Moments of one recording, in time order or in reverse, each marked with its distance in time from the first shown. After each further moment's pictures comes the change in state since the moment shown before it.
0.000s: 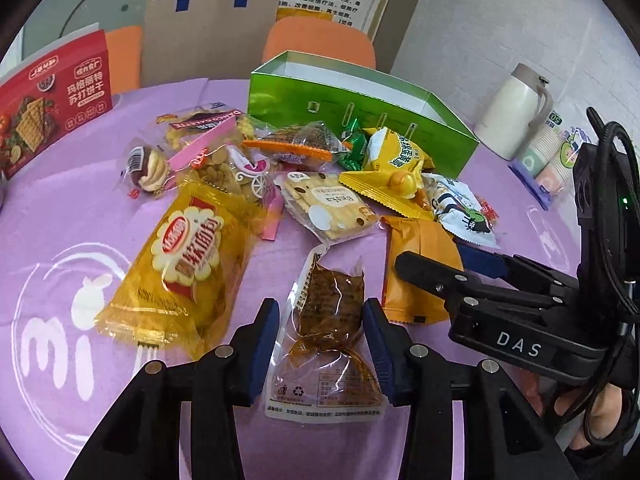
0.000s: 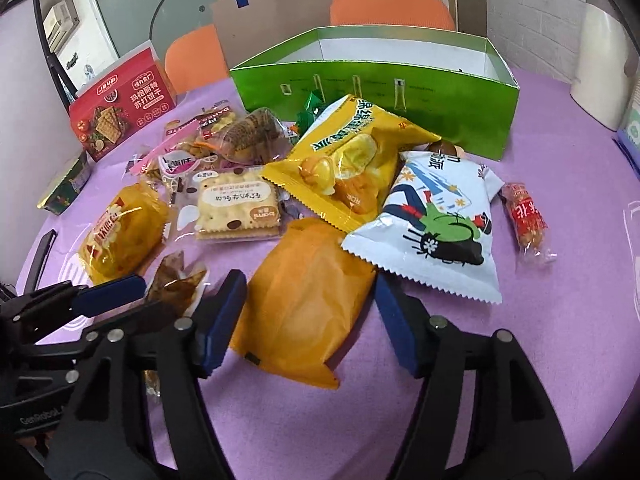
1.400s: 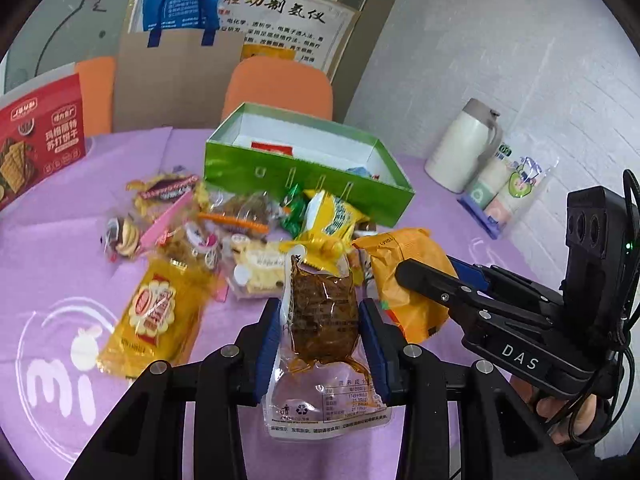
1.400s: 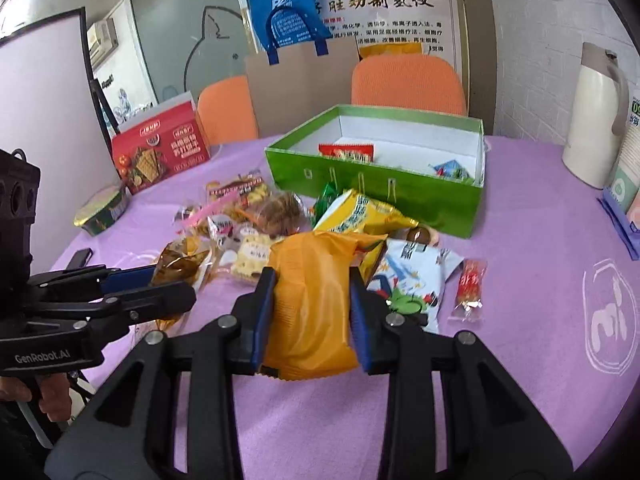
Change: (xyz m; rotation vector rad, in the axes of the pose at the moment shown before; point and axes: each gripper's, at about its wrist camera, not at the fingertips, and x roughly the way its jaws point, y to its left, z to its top) left arm -0.045 -0.027 0.037 0.039 -0.117 -0.153; right arm -0.079 -0.006 0.015 -0.068 -0.208 0.063
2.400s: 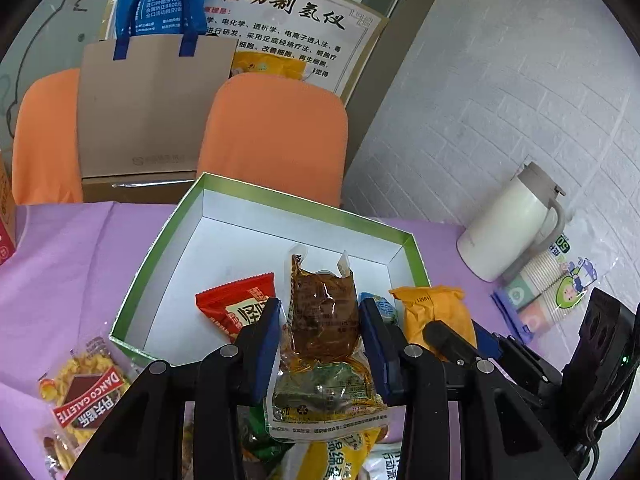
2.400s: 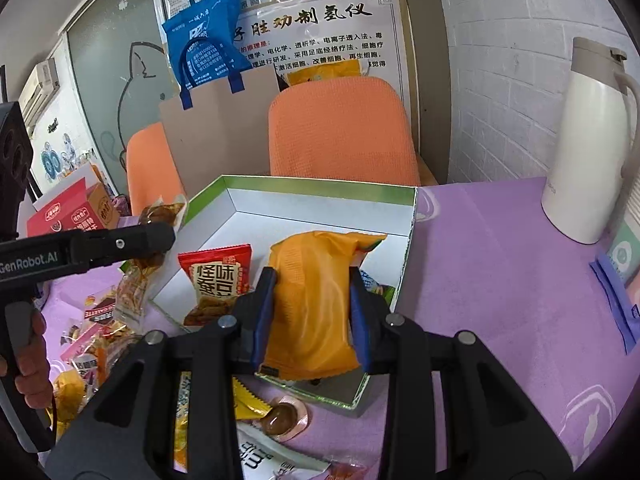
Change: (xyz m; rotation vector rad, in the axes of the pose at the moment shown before) left arm 0.151 0.001 0.175 -0.072 -0.007 0.033; right arm 0.096 -0.136 0.103 0.093 -0.059 -0.125
